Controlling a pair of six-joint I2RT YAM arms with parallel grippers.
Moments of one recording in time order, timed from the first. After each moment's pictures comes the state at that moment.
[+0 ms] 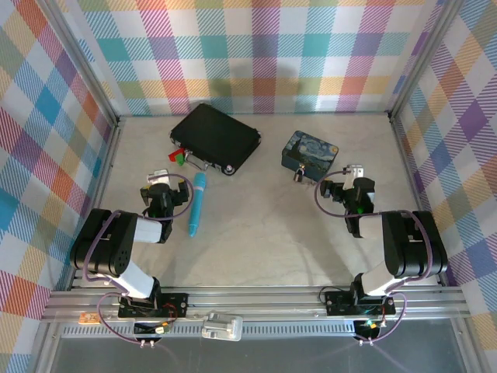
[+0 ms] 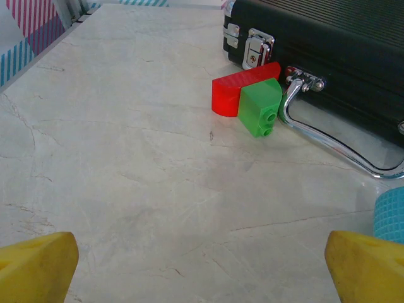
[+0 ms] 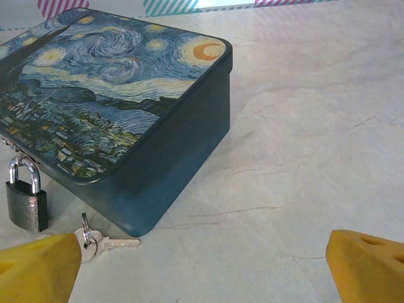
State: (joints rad) left arm -0.12 1.58 0.38 0.79 -0.32 -0.13; right arm 0.02 1.53 0.40 0.72 -0.06 0.07
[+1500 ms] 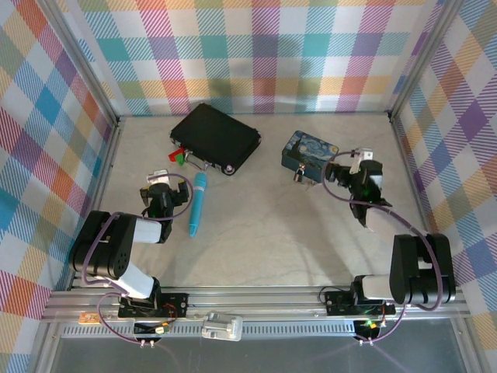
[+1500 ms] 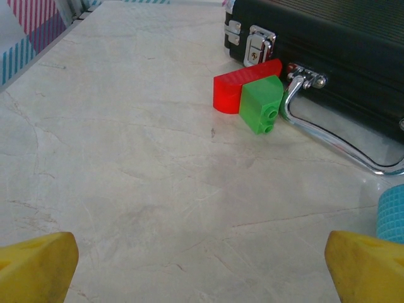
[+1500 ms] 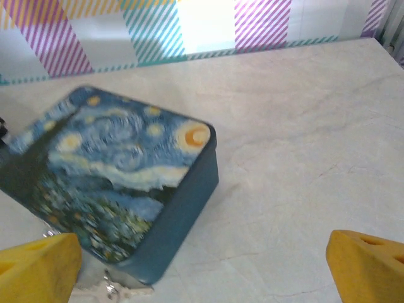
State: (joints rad) left arm -0.12 1.55 0.39 0.73 -0.33 -0.13; right arm 0.02 1.33 0.61 0.30 -0.02 0.14
